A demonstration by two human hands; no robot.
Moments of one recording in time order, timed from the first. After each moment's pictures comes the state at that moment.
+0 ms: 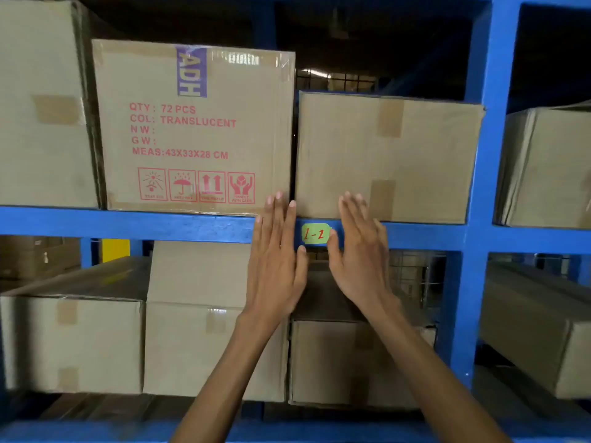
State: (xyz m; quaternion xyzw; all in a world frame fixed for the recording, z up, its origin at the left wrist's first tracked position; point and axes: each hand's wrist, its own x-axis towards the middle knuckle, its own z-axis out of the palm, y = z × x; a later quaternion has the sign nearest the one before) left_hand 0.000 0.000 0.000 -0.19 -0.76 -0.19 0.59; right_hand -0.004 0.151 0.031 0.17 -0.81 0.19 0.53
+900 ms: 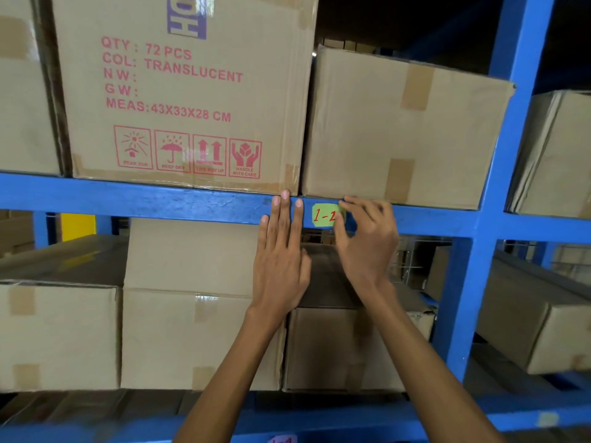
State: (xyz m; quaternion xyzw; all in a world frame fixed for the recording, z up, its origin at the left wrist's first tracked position) left_hand -0.067 -0.010 -0.039 -0.14 -0.78 -0.15 0.58; right_hand -0.052 0.133 0.015 0.13 -0.72 0.21 0.65
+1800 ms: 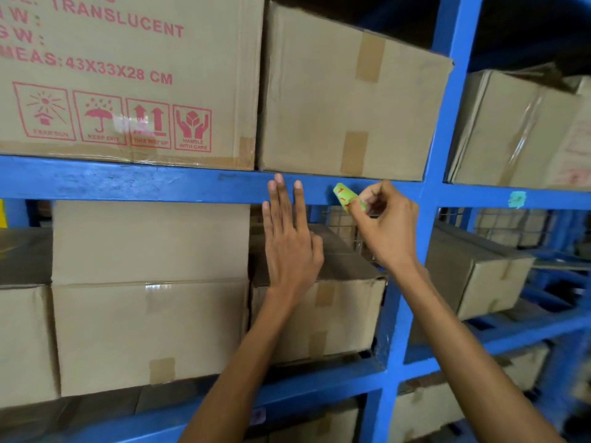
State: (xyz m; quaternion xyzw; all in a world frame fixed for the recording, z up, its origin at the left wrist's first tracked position) left_hand -0.069 0.074 -0.046 -0.13 -0.79 -0.20 0.56; right_hand -0.008 0.212 0.018 0.12 -0.73 0.36 0.56
